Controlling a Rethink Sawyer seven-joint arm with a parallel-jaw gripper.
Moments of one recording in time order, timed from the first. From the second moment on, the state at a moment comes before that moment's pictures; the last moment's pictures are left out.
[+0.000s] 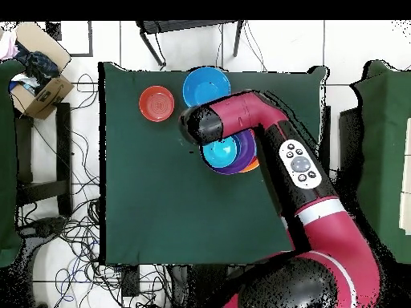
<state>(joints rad) -0.62 -0.45 0.76 1.38 -0.84 0.76 1.67</state>
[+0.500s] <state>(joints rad) -0.62 -0.45 0.76 1.37 -0.92 0.76 1.62</state>
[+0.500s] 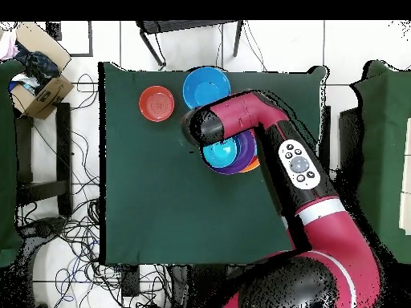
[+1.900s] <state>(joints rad) -0.63 -0.38 0.76 1.33 -0.98 0.71 1.52</state>
